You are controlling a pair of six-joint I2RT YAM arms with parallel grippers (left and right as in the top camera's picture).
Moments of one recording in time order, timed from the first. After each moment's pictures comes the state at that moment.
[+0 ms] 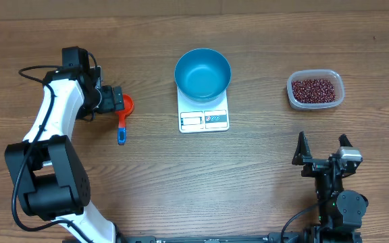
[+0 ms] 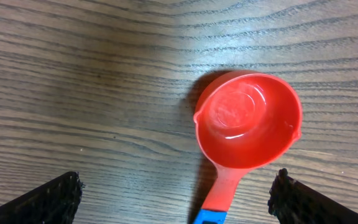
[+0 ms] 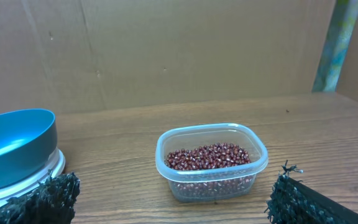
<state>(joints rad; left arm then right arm) 0.14 1.89 1.39 -0.86 0.05 -0.06 -0.11 0.01 0.02 -0.03 -0.05 0.06</state>
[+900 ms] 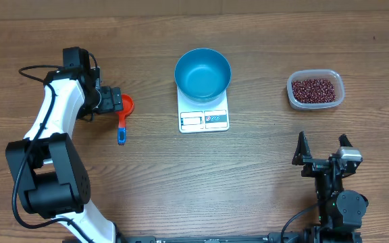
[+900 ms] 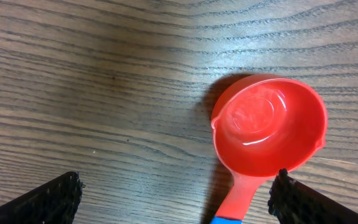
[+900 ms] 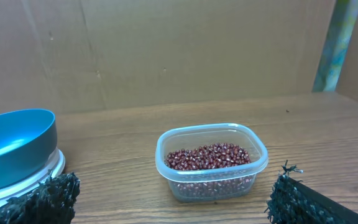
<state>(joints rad) 0.14 1.90 1.39 -0.85 0.00 -0.06 -0.11 0.01 0.02 -0.03 -0.05 0.06</state>
